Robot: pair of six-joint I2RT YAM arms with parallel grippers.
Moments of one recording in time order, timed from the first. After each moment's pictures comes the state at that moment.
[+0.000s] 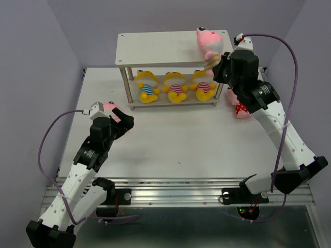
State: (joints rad) left arm -0.35 0.69 0.66 -0.39 -0.21 -0.80; right arm 0.48 1.35 1.68 -0.60 0.34 0.40
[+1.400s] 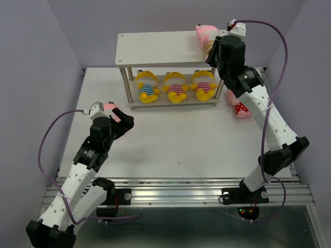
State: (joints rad) left arm -0.35 0.69 0.66 -0.39 -0.21 -0.80; right arm 0.48 1.62 1.94 -0.51 0.52 0.36
